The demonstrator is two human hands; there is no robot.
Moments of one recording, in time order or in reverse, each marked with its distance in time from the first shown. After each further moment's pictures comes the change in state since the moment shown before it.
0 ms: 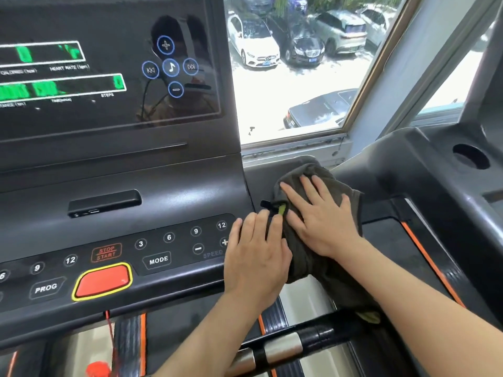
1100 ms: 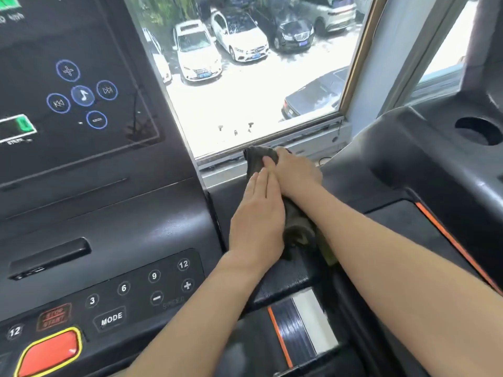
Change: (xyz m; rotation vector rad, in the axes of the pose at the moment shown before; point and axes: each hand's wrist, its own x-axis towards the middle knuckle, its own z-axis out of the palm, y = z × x) left_hand 0.118 0.031 0.012 -0.120 -0.272 0.046; right_hand 0.124 0.028 -0.017 0.391 0.031 0.371
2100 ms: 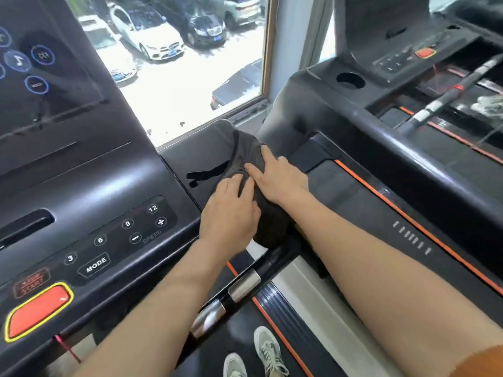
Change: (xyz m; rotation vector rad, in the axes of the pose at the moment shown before) left_hand -0.100 0.004 0.024 0.115 -0.008 0.342; right_hand -0.171 0.052 -0.001 -0.029 0.066 0.216
